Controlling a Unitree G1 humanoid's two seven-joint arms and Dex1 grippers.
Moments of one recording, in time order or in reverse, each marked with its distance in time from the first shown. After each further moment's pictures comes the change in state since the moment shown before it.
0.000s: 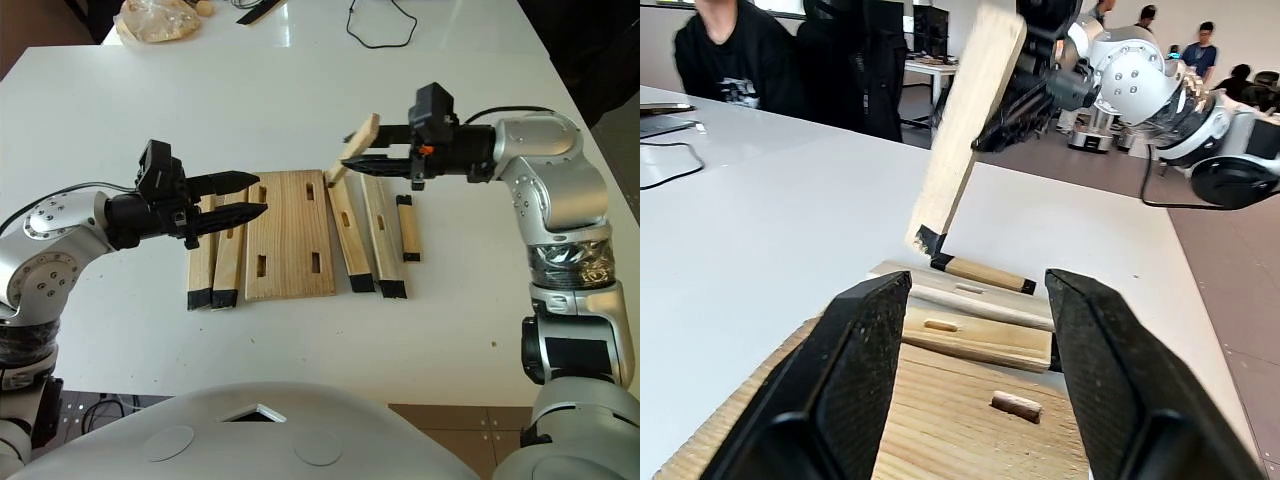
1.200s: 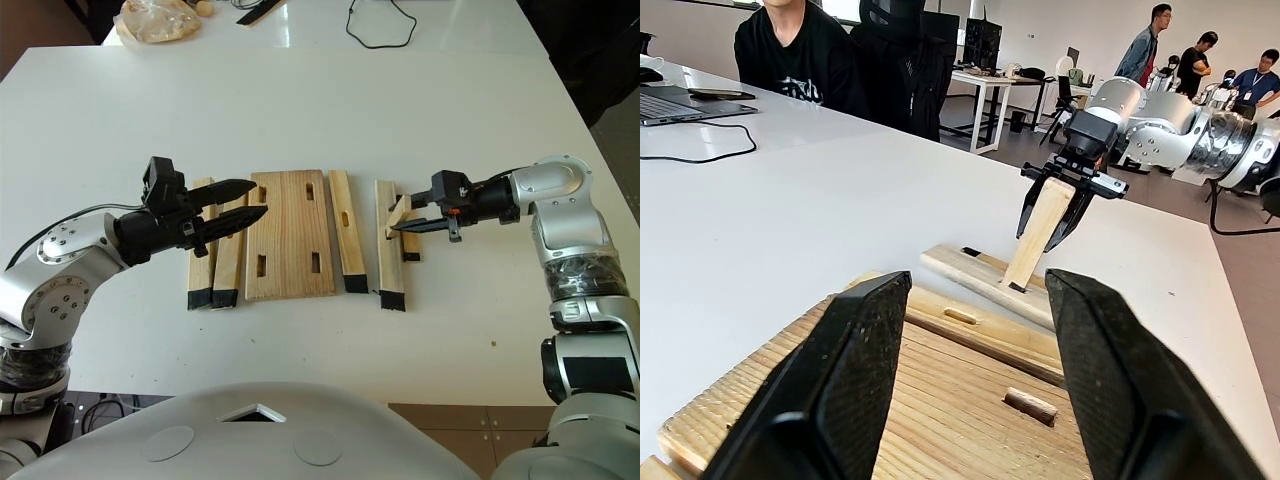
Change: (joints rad) left arm 0.109 -0.049 0.003 -0.052 0.040 -0.022 0.089; right arm 0.055 -0.063 0.104 0.311 -0.193 -0.322 0.241
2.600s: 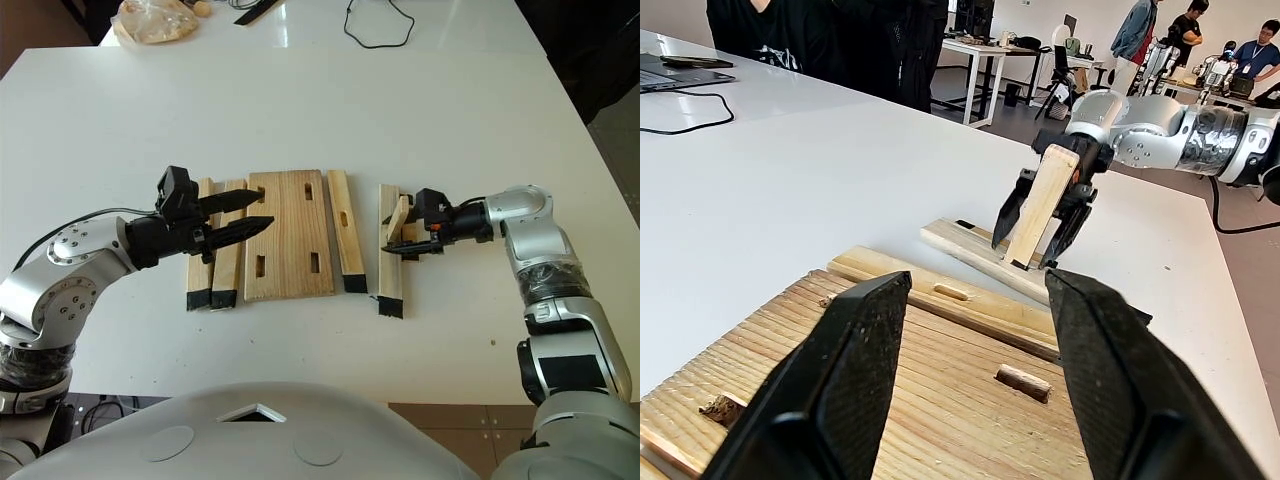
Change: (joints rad) left arm 0.000 0.009 -0.038 0.004 0.045 0.015 -0.015; right arm 0.057 0.071 -0.028 0.037 0.024 0.082 -0.059
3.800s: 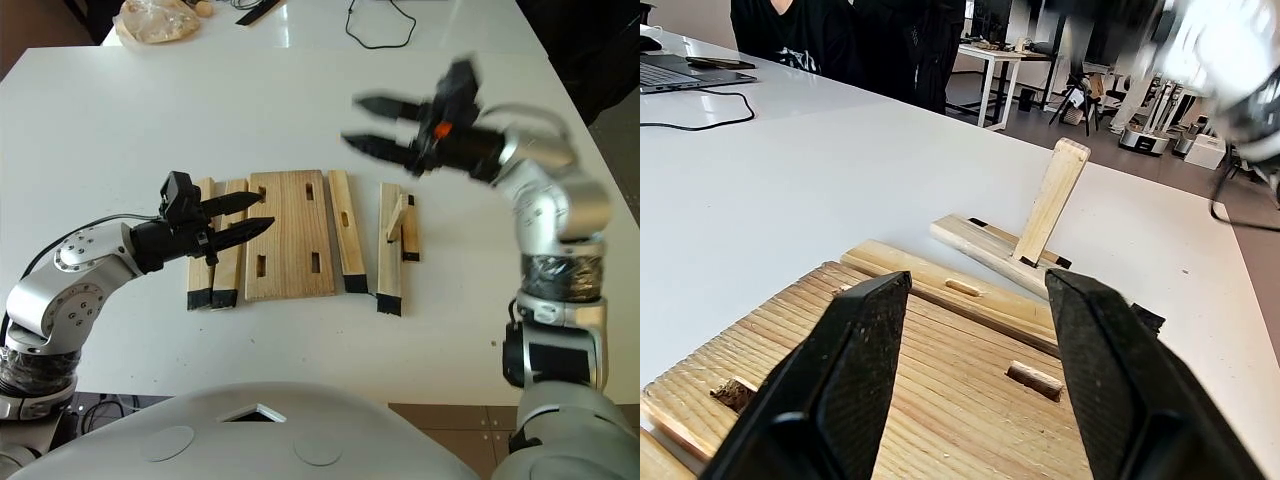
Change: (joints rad) left arm 0.034 -0.028 -0.019 0.010 0.035 -0.042 0.026; right arm 0.048 0.127 -0.148 -0.389 0.301 0.343 -0.339
